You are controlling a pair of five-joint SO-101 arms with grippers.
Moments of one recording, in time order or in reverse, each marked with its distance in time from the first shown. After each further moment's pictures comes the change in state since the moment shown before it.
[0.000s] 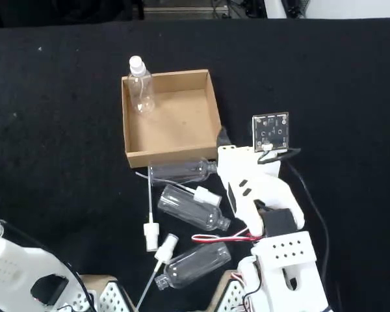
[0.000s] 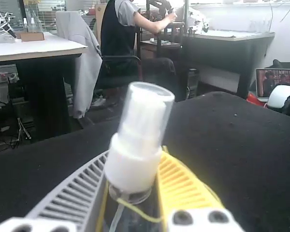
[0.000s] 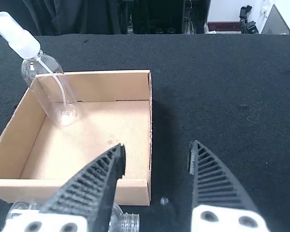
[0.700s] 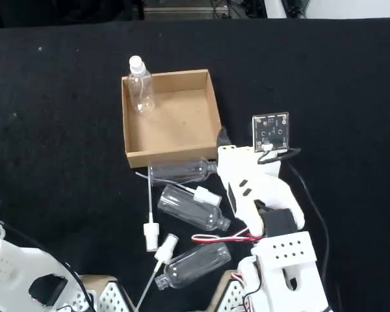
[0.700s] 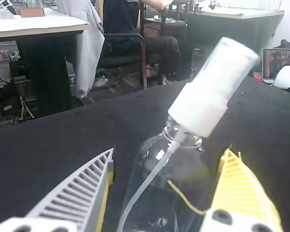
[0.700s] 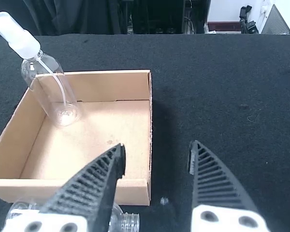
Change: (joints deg) left arm -1.0 0.4 1.2 0.4 0.1; right arm 0.0 0.0 0.0 0.0 0.0
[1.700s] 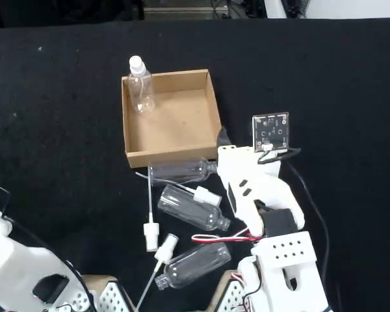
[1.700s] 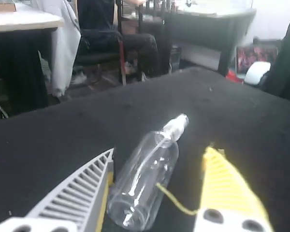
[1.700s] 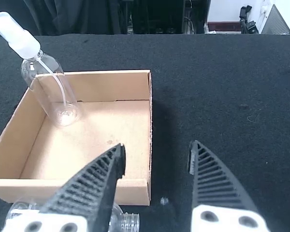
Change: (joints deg) left arm 5.4 -5.9 1.5 7.1 1.2; right arm 0.0 0.0 0.0 0.0 0.0
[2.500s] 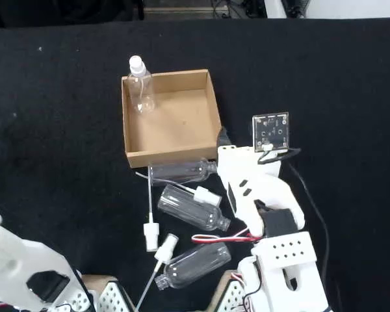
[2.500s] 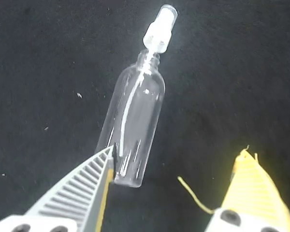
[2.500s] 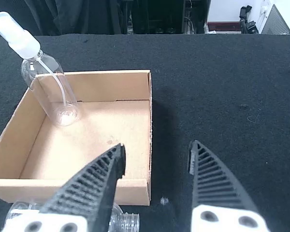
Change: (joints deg) left arm 2.4 13.3 -69.8 99.7 -6.9; right arm 0.0 0.0 0.0 0.0 0.0
